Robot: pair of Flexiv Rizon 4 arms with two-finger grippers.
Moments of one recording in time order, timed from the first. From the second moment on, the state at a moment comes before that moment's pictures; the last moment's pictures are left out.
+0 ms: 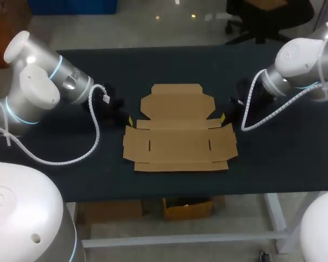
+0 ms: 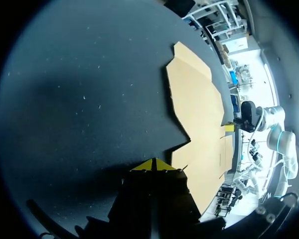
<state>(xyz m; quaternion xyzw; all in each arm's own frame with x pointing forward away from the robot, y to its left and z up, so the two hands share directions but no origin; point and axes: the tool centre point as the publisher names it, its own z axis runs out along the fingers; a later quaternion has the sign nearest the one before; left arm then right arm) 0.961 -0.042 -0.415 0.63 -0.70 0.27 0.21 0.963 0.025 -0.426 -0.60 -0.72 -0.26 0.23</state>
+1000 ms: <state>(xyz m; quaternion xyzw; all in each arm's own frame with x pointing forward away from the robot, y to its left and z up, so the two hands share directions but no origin) 0.960 -0.054 -0.415 0.62 -0.70 0.27 0.23 0.961 0.027 -0.427 -0.60 -0.72 -0.27 0.23</state>
